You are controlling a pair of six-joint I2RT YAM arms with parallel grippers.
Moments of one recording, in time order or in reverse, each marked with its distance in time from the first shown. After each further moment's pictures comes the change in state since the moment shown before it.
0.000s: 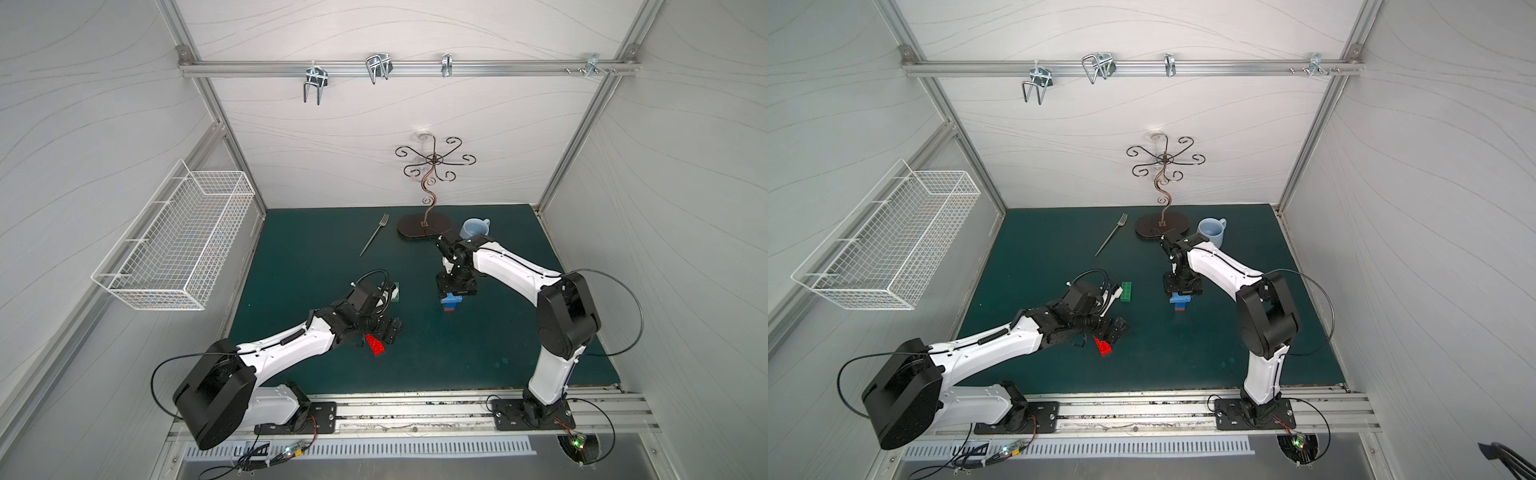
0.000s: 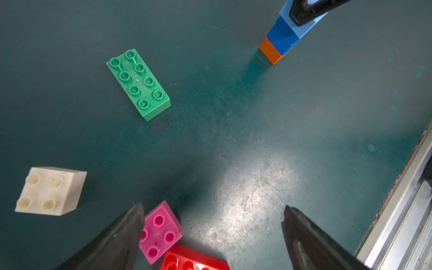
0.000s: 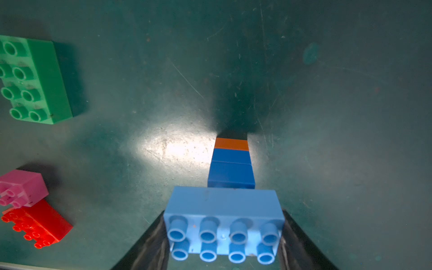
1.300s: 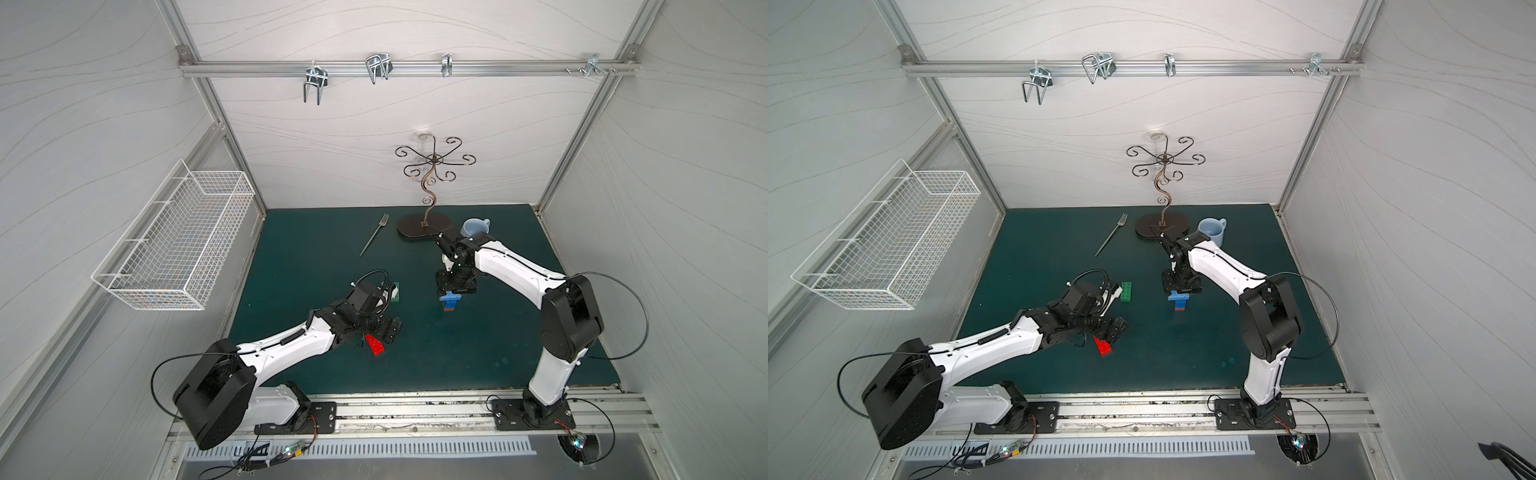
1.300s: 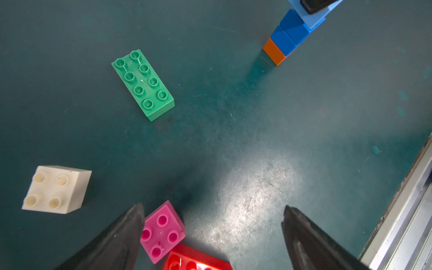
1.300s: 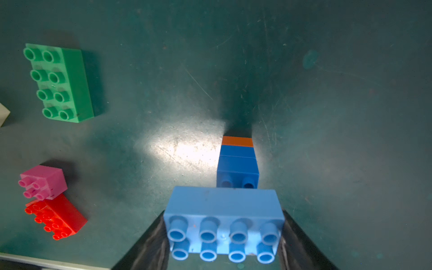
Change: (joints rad) left arm -0.001 0.000 0.000 0.000 -0.016 -0.001; right arm -0.003 -0.026 0.021 -0.014 -0.006 0.026
